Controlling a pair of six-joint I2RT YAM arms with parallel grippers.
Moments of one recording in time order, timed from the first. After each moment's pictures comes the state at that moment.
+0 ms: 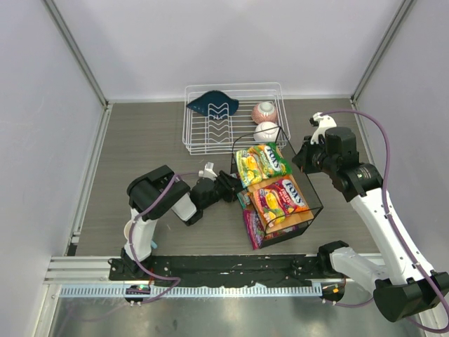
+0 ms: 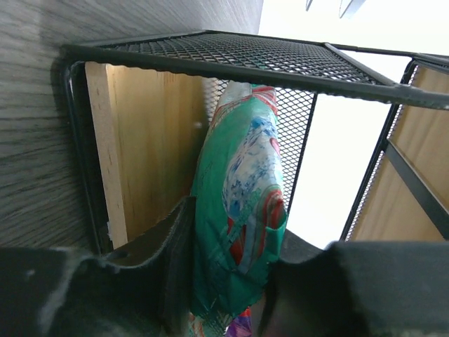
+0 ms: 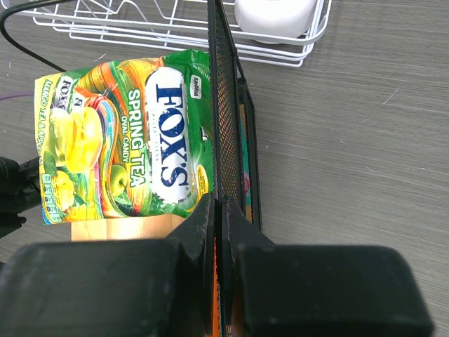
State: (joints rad) left arm -0.79 2.05 0.58 1.28 0.10 -1.54; right arm 0.27 0.97 1.07 -0.68 -0.10 0.20
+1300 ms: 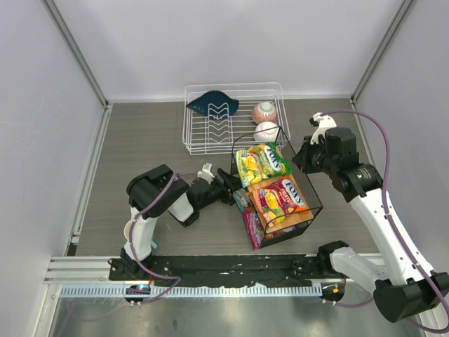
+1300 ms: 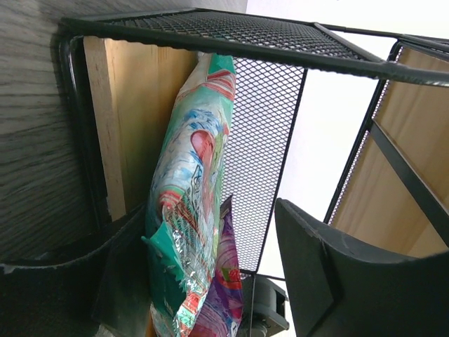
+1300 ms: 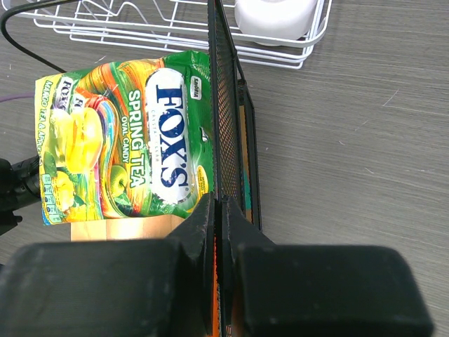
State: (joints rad) left arm -0.75 2.07 0.54 1.36 0.19 -1.57; right arm 0.27 0.97 1.07 -0.67 -0.10 0.20
